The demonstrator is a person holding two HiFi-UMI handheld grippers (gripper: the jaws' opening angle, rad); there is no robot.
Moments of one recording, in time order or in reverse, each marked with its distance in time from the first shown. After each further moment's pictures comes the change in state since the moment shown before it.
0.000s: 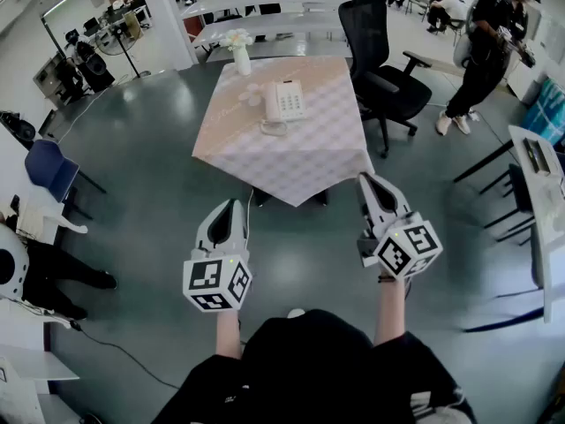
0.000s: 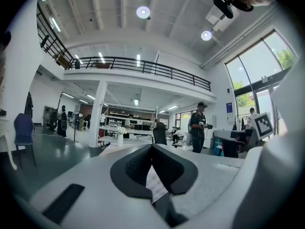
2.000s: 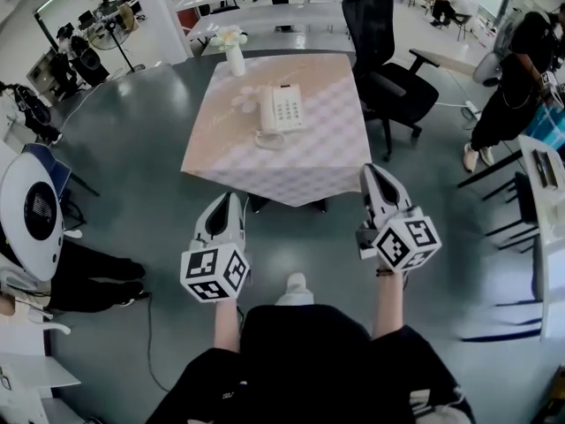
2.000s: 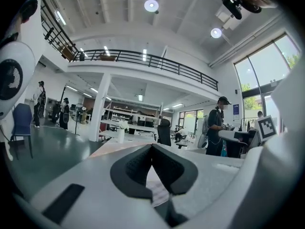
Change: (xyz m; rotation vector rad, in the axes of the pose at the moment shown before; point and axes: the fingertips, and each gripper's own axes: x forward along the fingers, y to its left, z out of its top) left arm 0.130 0.041 -0.020 -0.064 0.044 0.025; right arm 0.098 -0.094 -0.013 0.039 -0.012 -0.084
